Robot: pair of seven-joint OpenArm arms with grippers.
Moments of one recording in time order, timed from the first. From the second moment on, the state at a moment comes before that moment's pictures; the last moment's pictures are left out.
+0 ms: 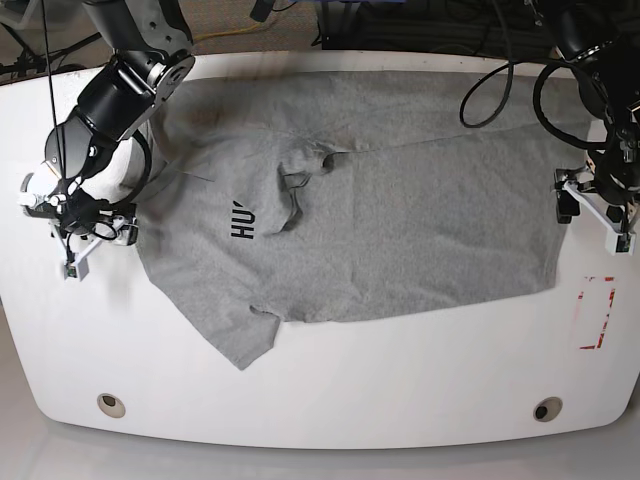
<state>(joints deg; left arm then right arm) 1.4 -18.8 -33.7 102.1 -19.8 -27.6 65.3 19.7 10.1 43.8 72.8 2.0 40.8 -65.2</state>
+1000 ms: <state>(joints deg) 2.8 -18.9 -31.1 94.8 -19.6 -27.8 60.3 0.5 5.3 14.4 97.2 22.5 40.9 -73.6</state>
